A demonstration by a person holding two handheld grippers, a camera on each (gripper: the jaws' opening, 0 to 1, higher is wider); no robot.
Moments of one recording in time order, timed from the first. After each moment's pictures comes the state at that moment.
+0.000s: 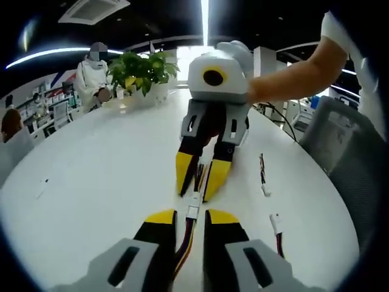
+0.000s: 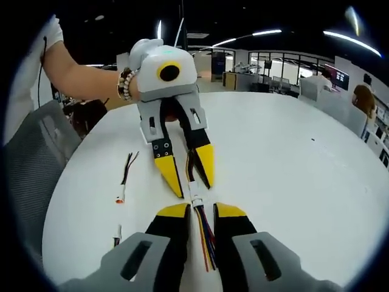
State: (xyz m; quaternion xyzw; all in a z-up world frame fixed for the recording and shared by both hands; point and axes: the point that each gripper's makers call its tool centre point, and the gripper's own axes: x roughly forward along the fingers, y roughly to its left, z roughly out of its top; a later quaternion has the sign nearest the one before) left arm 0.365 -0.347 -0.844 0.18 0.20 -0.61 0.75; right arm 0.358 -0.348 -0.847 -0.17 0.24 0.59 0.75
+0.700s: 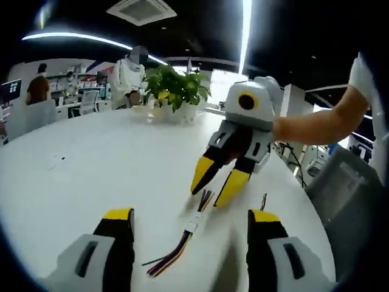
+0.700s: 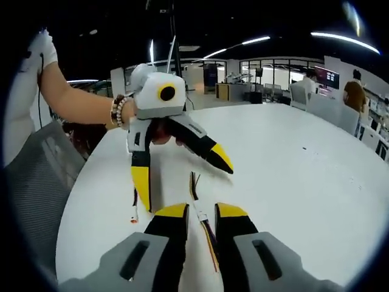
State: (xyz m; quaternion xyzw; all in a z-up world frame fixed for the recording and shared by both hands) left arm 0.371 -0.336 -0.818 0.04 0.21 -0.54 0.82; right arm 0.351 -0.350 -0.807 -0.12 0.21 0.59 0.77
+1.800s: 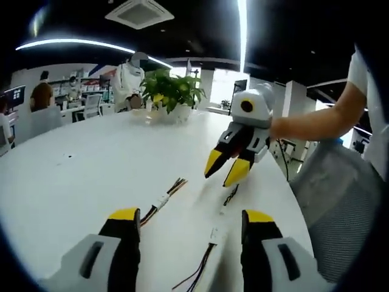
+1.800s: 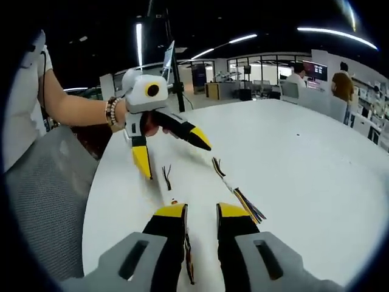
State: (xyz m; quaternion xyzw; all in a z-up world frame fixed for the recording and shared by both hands) left arm 0.302 -0.320 -0.806 0.06 0.20 -0.54 0.82; right arm 0.292 -0.384 -0.808 -0.10 0.23 0.56 0.79
